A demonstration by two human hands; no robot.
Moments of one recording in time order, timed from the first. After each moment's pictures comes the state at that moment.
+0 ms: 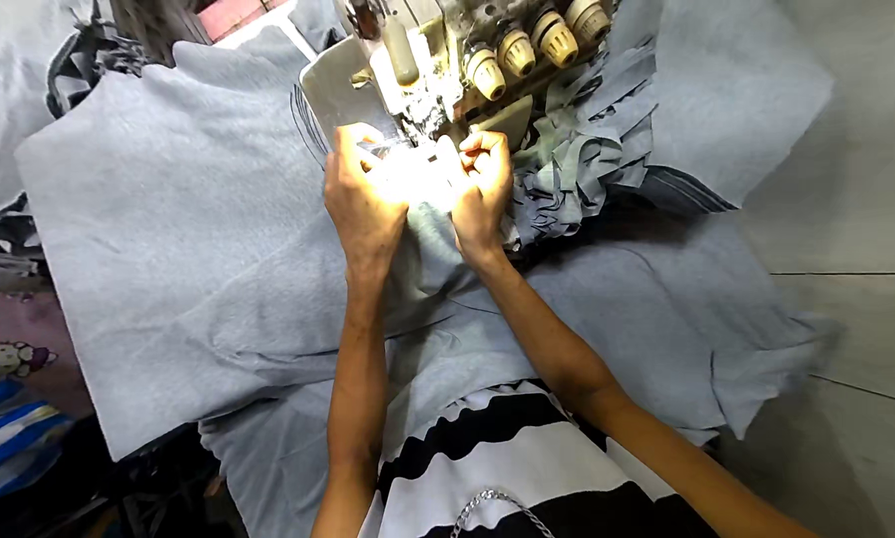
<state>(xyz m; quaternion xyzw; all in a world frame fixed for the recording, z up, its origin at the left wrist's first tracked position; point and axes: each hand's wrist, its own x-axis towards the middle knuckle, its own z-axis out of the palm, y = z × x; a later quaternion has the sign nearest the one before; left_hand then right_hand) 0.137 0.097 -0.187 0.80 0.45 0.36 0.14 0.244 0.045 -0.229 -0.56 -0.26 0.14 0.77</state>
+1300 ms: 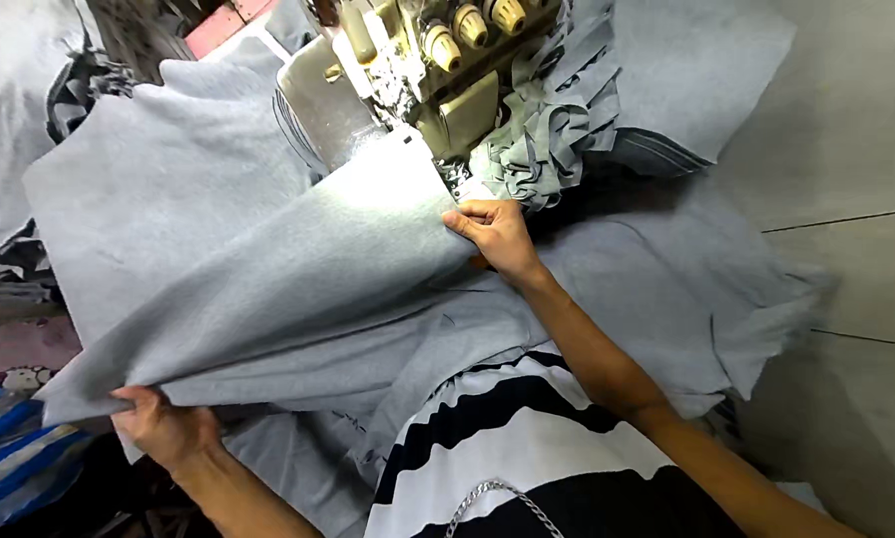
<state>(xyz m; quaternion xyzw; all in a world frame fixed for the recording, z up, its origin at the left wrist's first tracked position) -0.184 0.029 -0.205 0.47 0.54 0.57 0.40 0.261 -0.076 -0.237 -0.61 -0.38 0.37 0.59</state>
